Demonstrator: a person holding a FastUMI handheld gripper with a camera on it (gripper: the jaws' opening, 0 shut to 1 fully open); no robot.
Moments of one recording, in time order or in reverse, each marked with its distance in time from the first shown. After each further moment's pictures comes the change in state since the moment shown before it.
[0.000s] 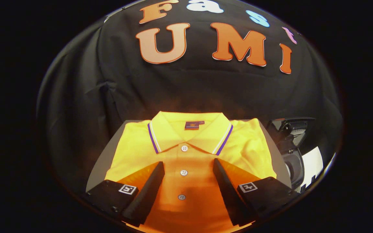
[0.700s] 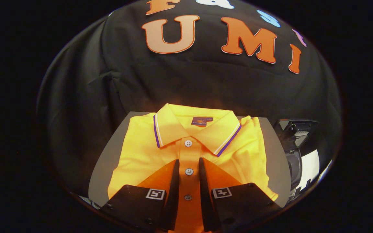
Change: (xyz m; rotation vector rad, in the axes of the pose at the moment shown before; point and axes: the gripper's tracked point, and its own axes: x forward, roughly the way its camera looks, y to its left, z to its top) arm -0.001 0.007 0.008 0.011 0.076 0.038
